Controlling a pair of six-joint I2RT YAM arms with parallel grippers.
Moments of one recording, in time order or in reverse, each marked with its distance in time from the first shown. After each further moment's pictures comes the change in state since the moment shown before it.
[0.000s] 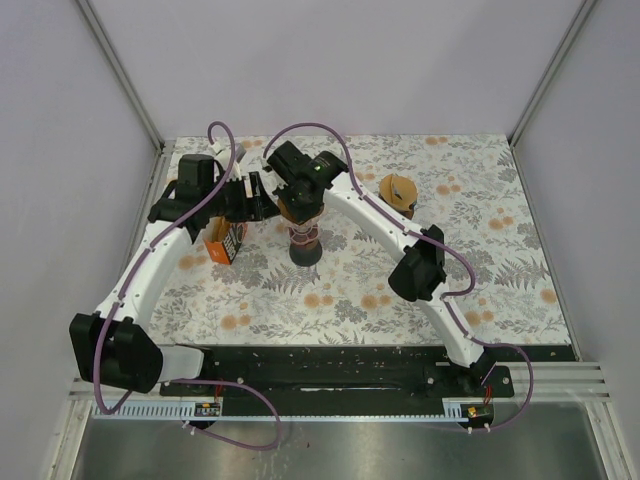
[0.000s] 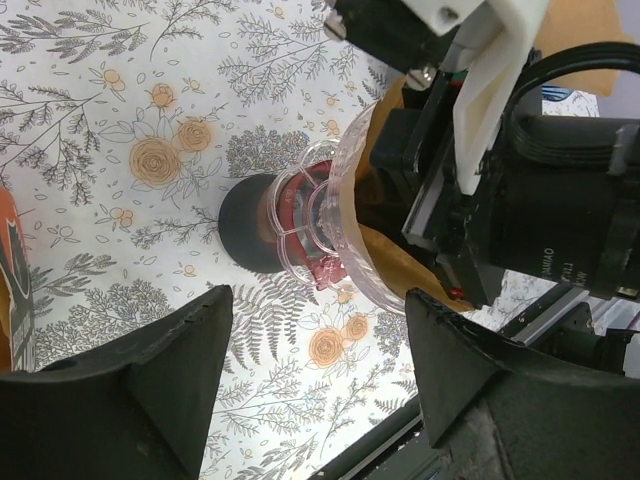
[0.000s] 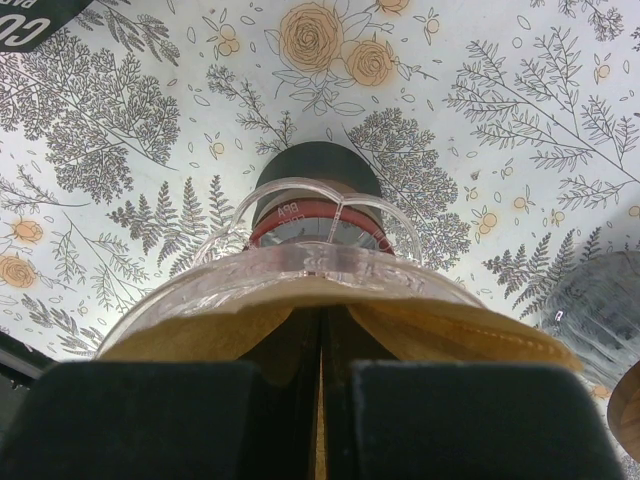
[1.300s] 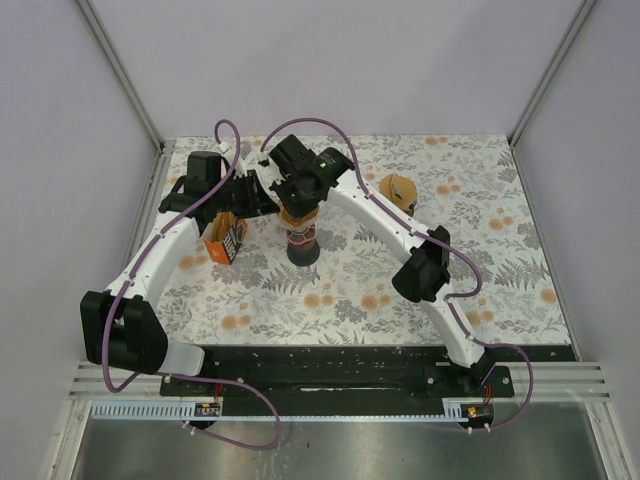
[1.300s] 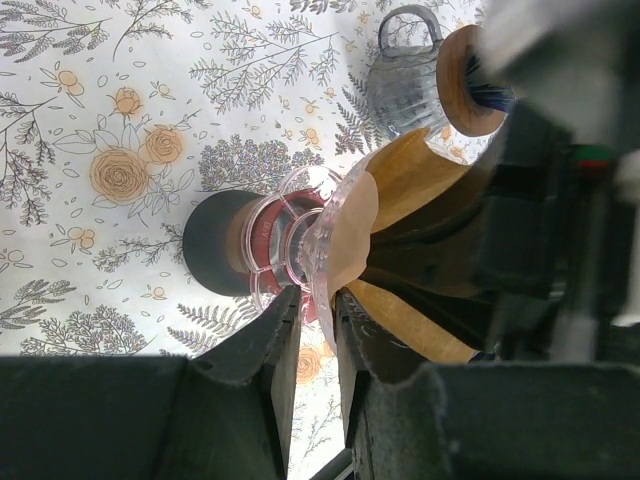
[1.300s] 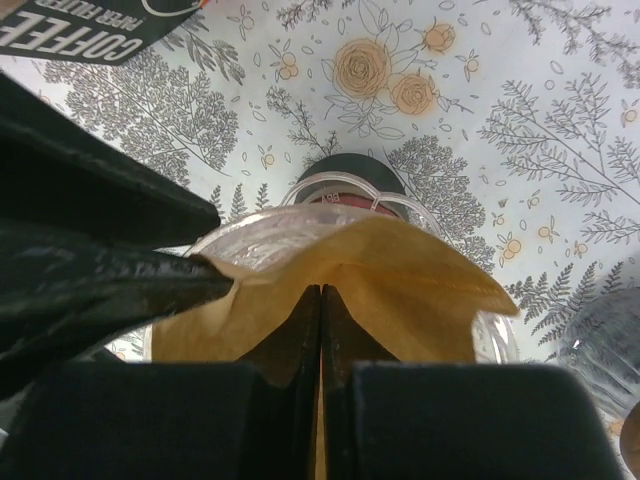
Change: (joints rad) left arm 0.002 0.099 -0.005 0.091 0.064 -0.077; right arm -0.004 -0.027 0.000 0.036 -0.098 -0.022
